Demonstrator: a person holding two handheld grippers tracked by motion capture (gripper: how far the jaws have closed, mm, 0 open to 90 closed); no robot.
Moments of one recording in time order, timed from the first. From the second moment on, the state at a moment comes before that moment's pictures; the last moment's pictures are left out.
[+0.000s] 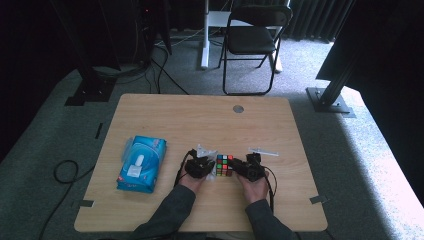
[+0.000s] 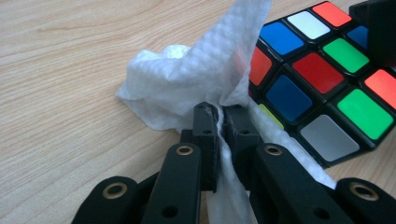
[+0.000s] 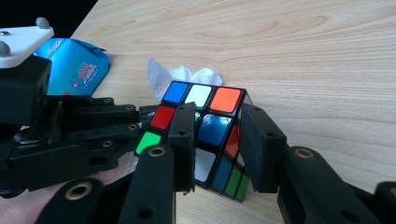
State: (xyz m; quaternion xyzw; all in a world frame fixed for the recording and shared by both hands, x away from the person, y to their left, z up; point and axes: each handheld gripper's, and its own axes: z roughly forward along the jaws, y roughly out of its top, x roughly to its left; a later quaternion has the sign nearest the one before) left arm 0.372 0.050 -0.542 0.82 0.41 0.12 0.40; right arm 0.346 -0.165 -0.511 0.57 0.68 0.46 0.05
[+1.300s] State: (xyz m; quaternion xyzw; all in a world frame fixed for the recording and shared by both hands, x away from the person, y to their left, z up) left arm 0.360 0.050 -0.544 0.82 0.40 0.11 0.39; right arm 0.346 -0.165 -0.511 0.57 0.68 0.46 0.05
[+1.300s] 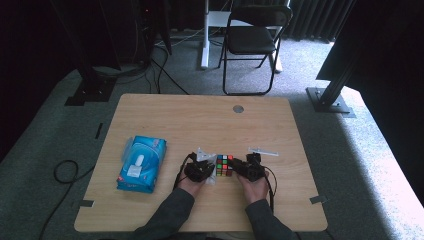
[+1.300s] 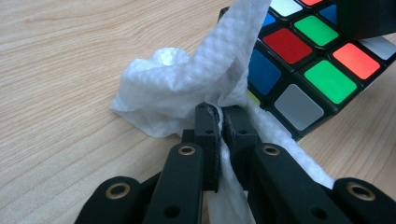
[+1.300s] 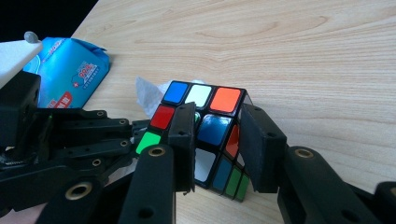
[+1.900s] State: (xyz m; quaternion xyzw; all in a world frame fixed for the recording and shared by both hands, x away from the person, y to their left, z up) left arm 0.349 0.073 -0.521 0.79 0.41 0.10 0.45; right arm 0.346 -0.165 -0.511 0.57 0.68 0.46 0.05
